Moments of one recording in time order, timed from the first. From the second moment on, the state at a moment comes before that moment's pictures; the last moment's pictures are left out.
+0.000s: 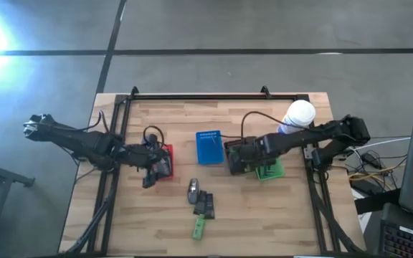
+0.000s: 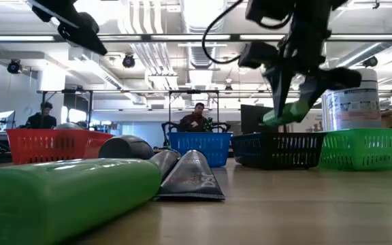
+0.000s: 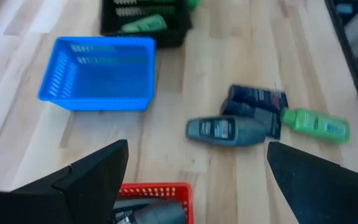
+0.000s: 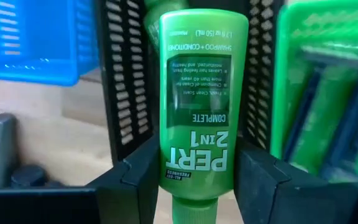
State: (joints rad) left arm -0.28 0.95 0.86 -0.64 -0.21 -0.30; right arm 0.09 1.57 1.09 -0.84 0.09 1.53
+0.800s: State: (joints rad) left arm -0.30 1.38 0.86 -0.36 0.04 0.63; right arm 0.15 1.56 1.16 -0.90 0.19 0.95
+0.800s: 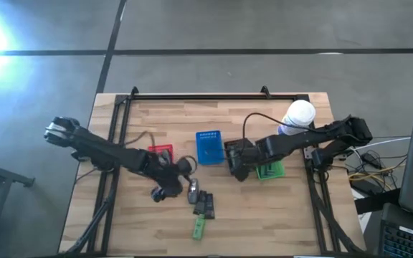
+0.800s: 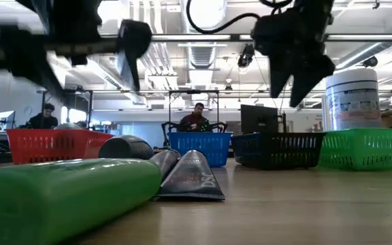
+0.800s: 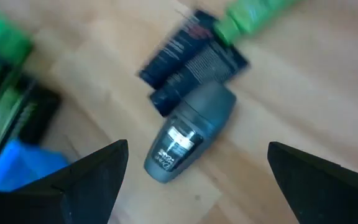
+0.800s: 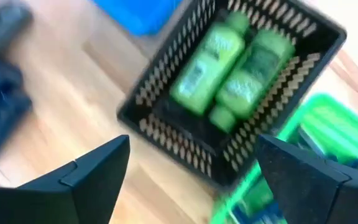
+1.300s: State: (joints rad) left arm -0.28 1.72 1.02 -0.36 0.06 0.93; right arm 0.23 1.56 1.16 -0.96 0.16 0.94
